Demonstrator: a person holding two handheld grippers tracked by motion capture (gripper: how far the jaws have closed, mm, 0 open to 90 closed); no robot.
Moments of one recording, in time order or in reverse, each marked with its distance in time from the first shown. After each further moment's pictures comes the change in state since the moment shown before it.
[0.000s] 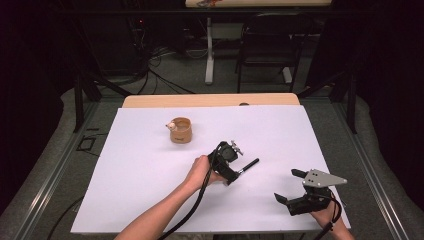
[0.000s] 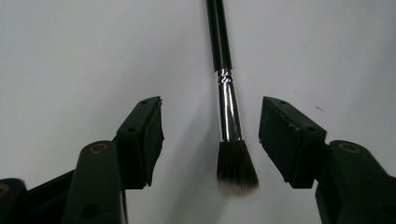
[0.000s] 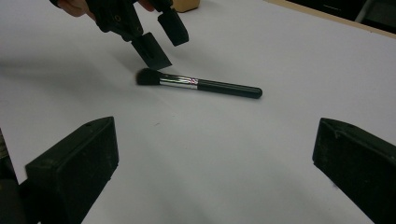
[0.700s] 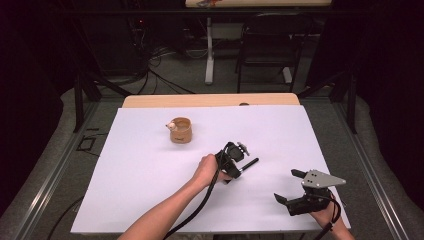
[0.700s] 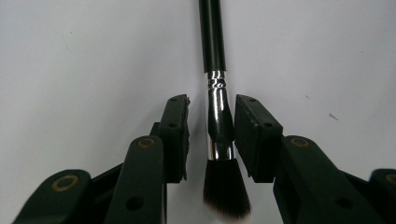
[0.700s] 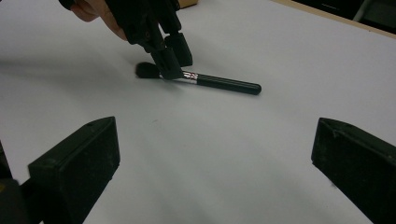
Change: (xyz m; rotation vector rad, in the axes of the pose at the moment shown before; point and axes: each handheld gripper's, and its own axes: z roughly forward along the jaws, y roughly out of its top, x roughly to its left) left arm -0.001 0.015 0.024 0.113 -0.020 -0.017; right arm 0.001 0.000 0.001 0.012 -0.009 -0.013
